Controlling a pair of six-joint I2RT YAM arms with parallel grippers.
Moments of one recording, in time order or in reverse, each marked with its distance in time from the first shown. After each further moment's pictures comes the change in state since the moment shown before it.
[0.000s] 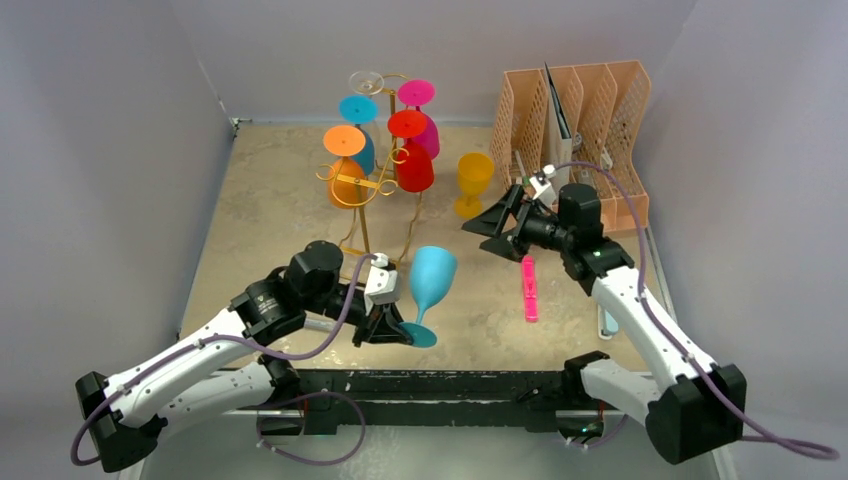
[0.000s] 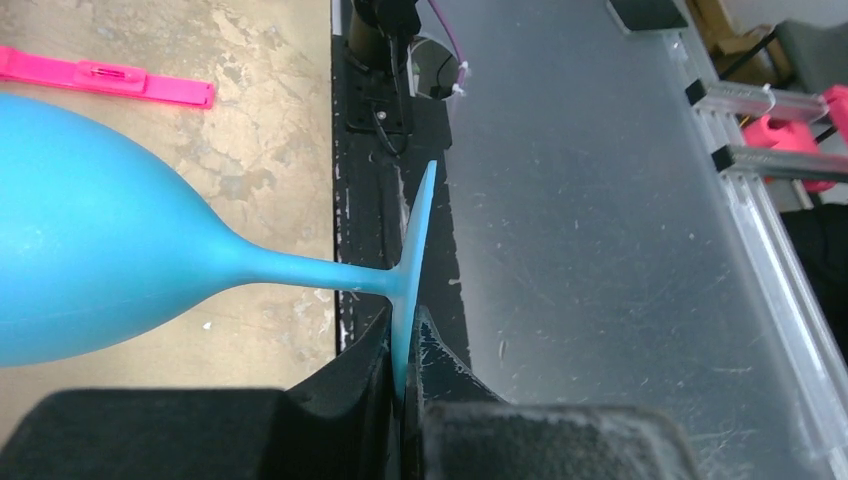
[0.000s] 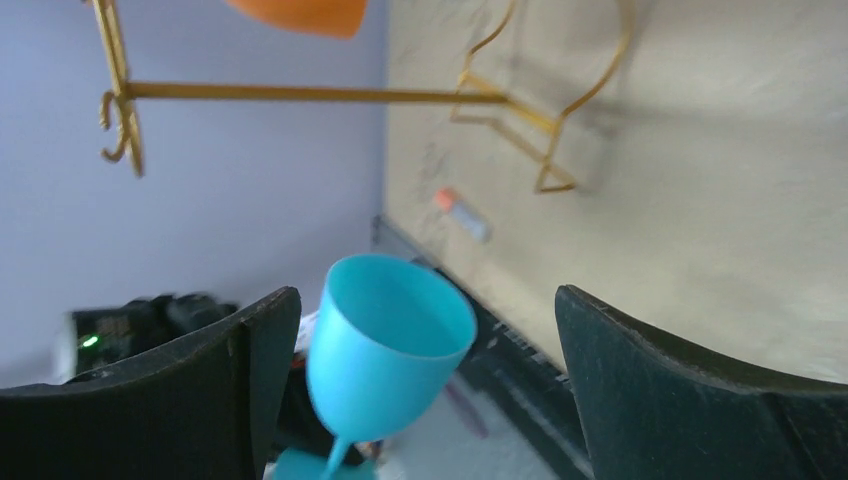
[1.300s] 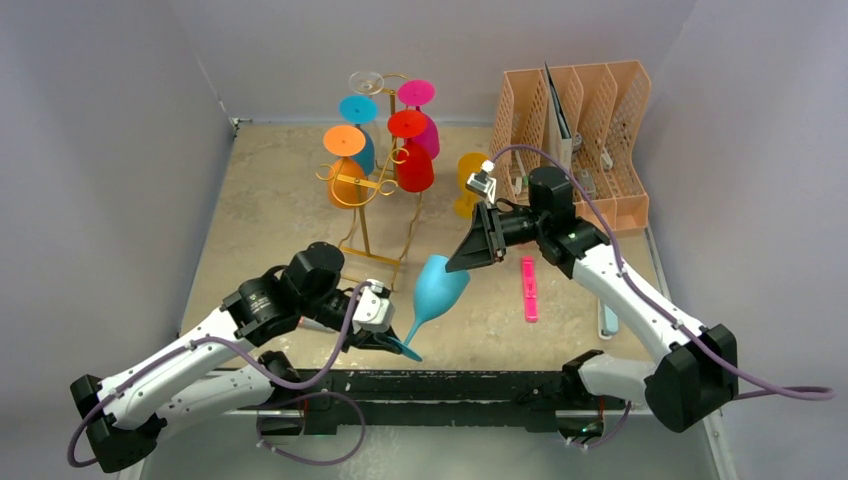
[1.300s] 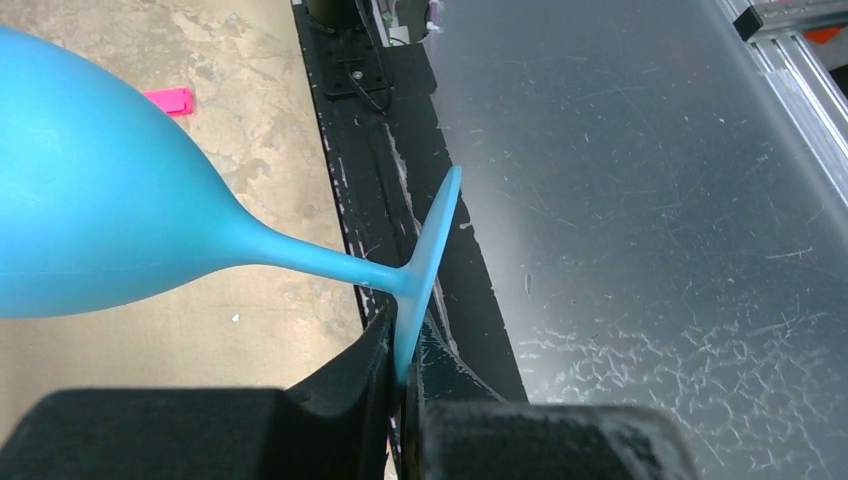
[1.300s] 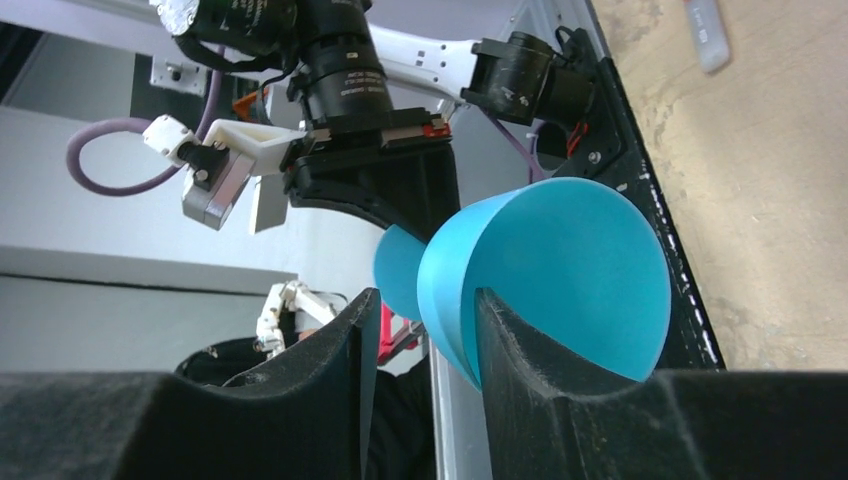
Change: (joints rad) left arm -0.002 -0.006 0.063 -0.241 0.056 0.369; right arm 0.159 0.179 0.097 0.169 -0.646 -0.074
